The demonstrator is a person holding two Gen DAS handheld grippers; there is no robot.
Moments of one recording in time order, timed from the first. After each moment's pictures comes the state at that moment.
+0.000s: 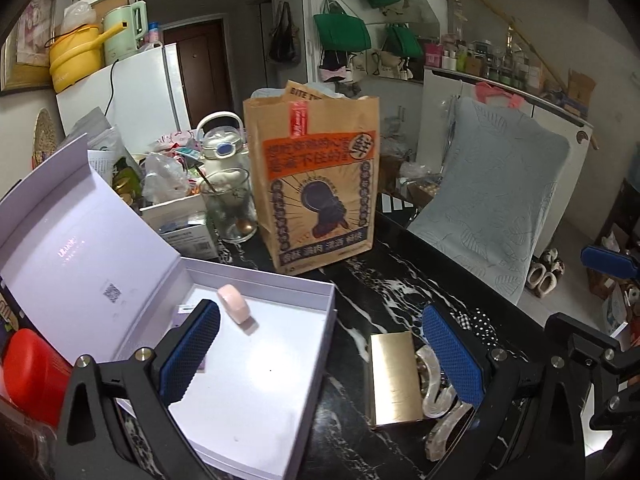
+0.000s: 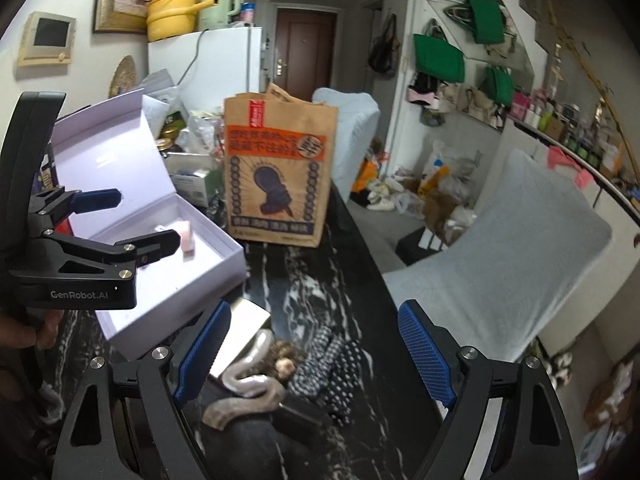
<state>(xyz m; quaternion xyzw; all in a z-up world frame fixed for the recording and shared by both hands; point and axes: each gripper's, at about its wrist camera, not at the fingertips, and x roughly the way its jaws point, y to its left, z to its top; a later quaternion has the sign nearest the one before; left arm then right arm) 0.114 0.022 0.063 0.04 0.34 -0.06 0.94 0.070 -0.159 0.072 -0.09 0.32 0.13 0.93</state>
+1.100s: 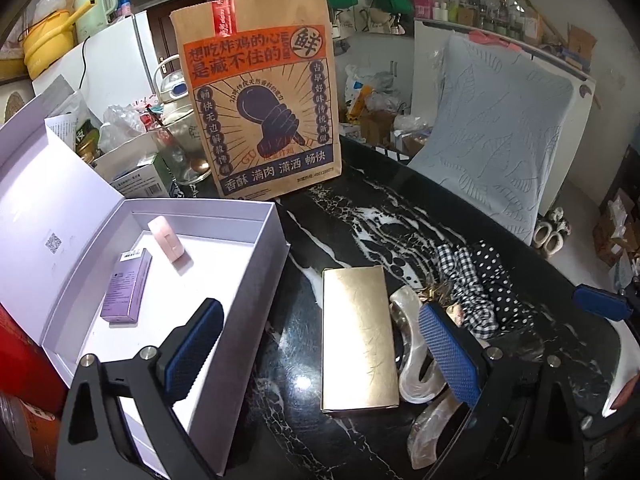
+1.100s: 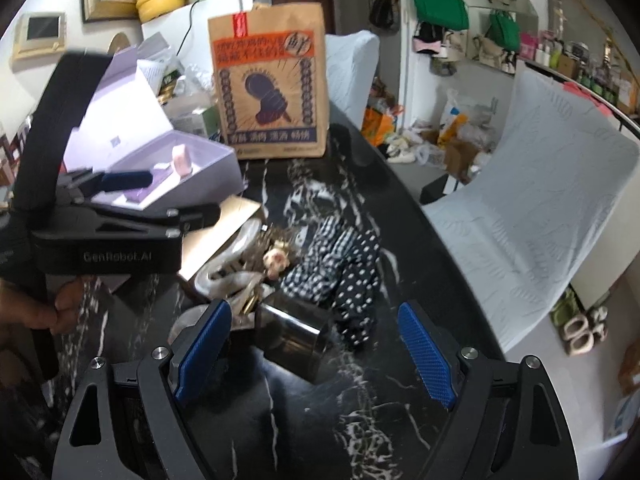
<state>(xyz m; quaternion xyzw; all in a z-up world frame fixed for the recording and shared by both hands) 0.122 -0.031 -0.020 0.07 0.40 -0.06 0.91 0.053 -0.194 -0.028 -0.05 0.39 0.17 0.91</state>
